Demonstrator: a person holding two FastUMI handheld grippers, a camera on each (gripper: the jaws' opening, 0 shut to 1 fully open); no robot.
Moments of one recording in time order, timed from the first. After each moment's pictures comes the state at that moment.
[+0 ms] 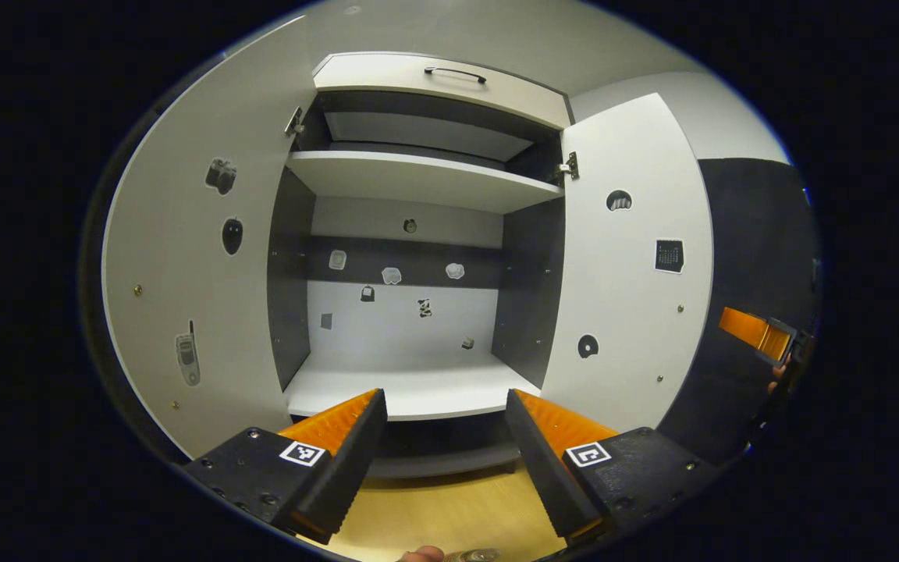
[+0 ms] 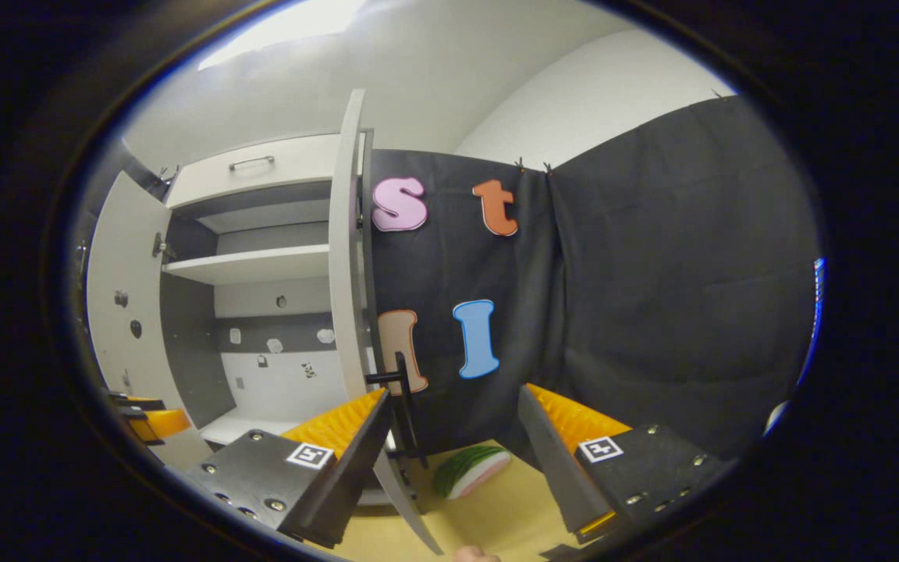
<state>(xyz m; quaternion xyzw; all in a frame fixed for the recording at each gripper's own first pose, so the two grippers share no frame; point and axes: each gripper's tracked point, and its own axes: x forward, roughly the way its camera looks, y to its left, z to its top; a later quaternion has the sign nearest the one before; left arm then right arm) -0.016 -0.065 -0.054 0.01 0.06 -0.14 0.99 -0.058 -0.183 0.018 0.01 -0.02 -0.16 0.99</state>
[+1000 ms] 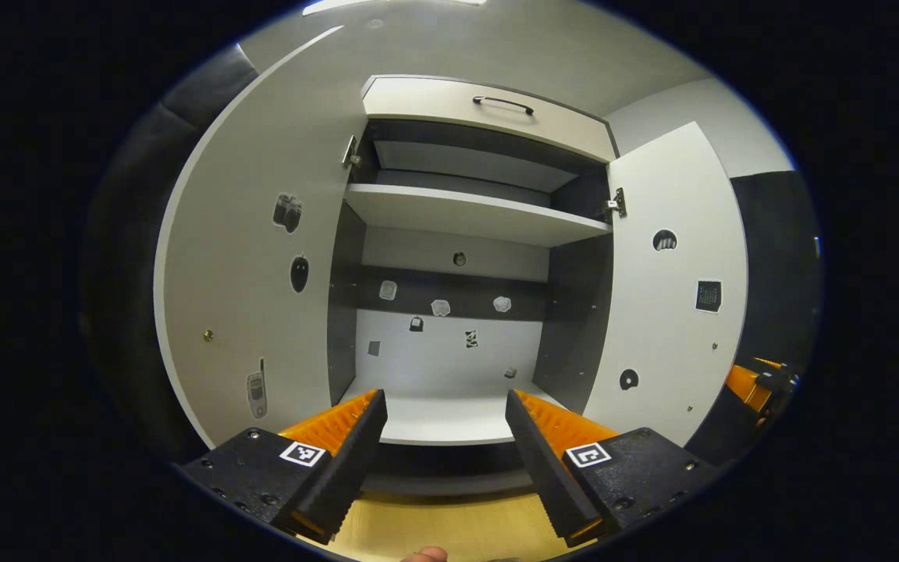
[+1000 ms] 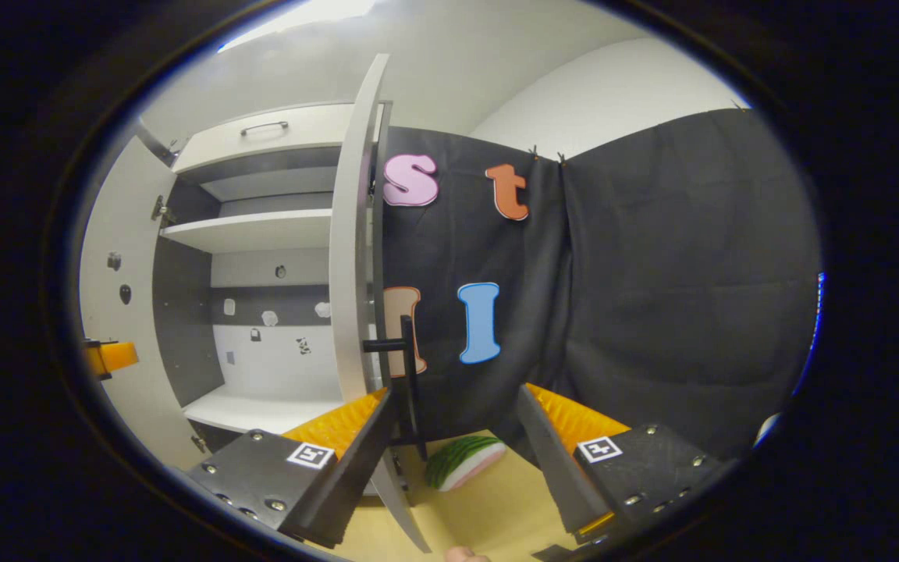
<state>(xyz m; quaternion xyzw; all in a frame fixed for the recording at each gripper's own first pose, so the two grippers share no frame) -0.007 -0.021 -0.015 0.00 0.01 -0.08 1.00 -0.036 -0.172 -0.010 -0.01 0.00 -0.16 0.99</state>
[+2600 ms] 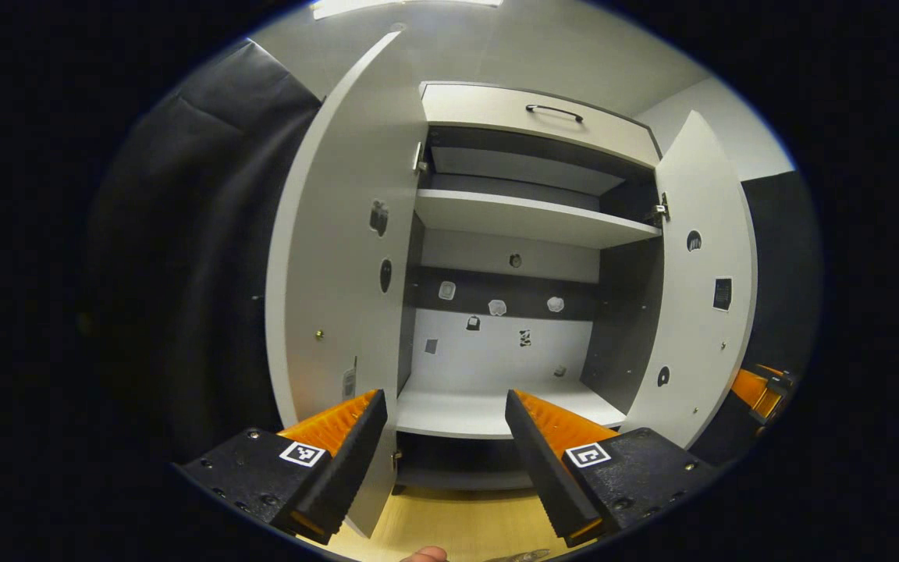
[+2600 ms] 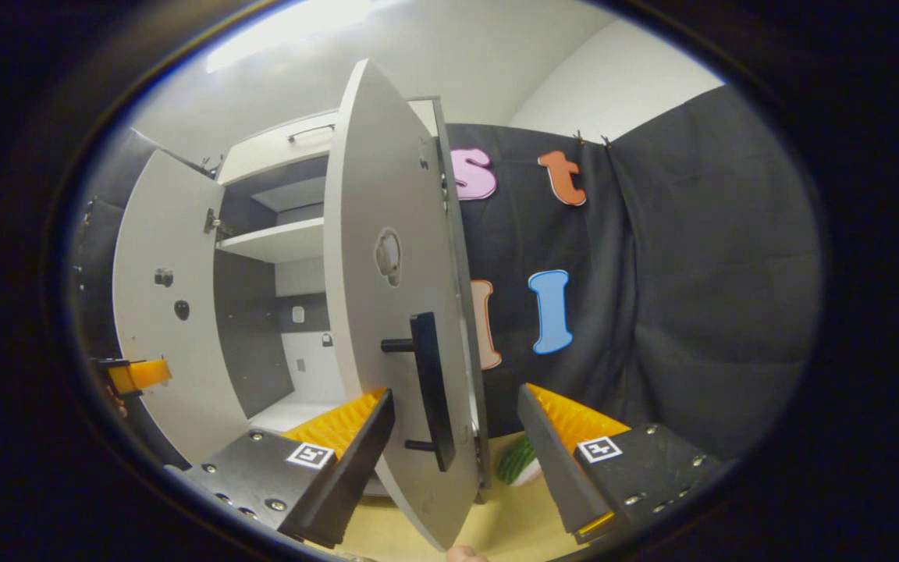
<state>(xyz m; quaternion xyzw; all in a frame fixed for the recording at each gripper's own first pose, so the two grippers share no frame) -0.031 0.056 -0.012 0.00 0.01 0.02 1.00 -0.013 -0.080 -0.022 0.03 0.01 -0.04 1.00</state>
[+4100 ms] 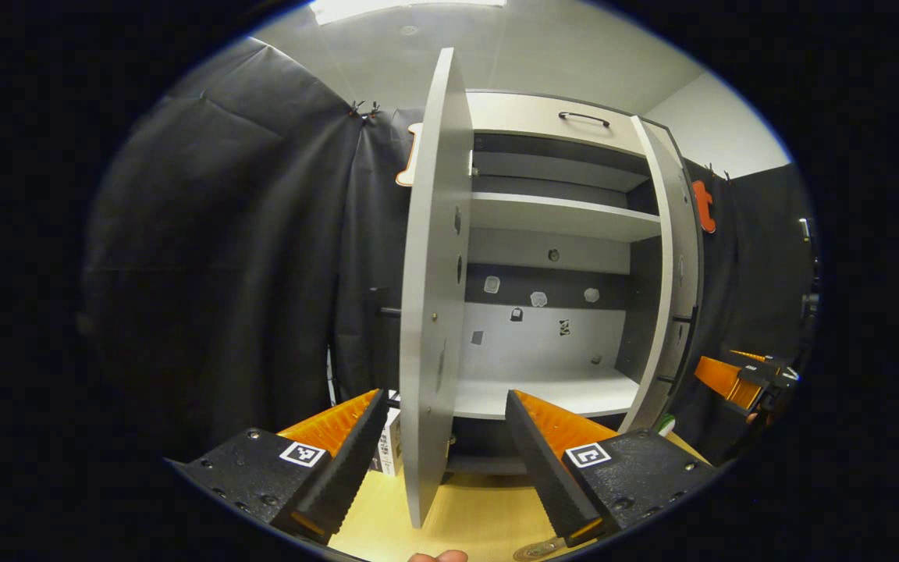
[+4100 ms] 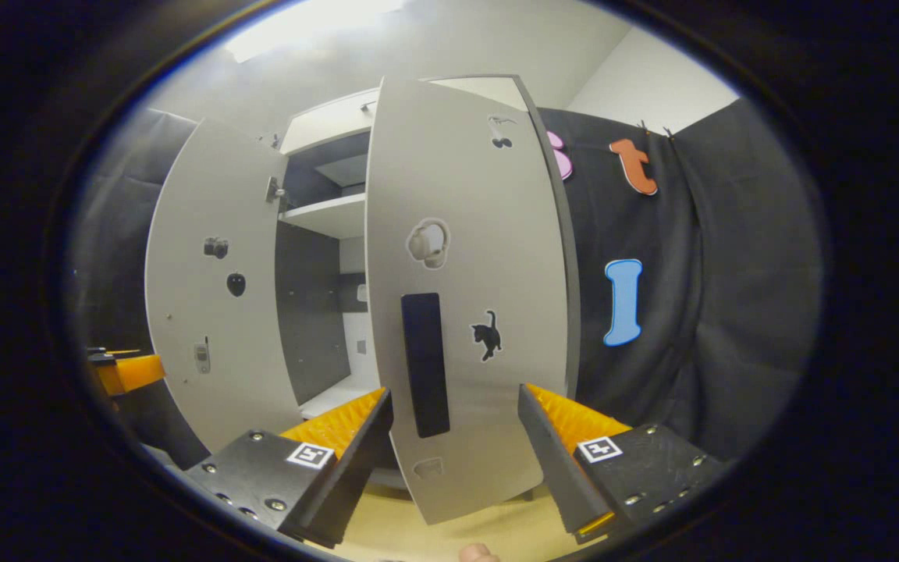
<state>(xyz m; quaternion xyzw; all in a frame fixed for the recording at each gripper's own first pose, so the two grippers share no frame) -0.084 0.123 -0.017 0.02 0.02 0.07 1.00 0.013 0.020 -0.043 0.01 0.04 0.05 1.00</state>
